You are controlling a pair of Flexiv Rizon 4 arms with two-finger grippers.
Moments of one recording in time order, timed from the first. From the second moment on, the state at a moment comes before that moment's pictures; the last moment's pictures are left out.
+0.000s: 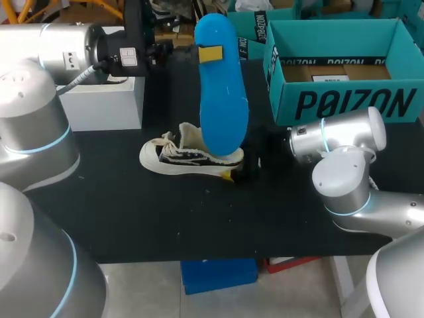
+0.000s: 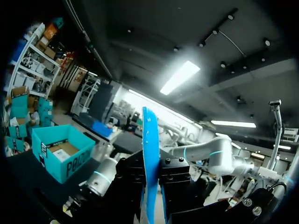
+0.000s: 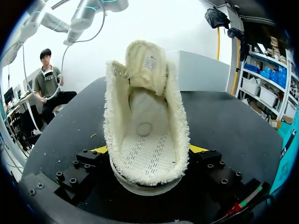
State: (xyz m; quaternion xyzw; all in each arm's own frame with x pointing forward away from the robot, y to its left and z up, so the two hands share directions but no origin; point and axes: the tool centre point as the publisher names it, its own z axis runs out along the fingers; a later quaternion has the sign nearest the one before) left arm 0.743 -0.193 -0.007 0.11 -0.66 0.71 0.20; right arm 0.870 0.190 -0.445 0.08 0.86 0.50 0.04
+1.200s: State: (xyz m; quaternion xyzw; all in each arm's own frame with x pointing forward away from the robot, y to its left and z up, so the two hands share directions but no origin) left arm 0.743 -0.193 -0.007 0.11 -0.66 0.71 0.20; right arm 0.871 0.135 -0.364 0.09 0.96 0.26 -0.02
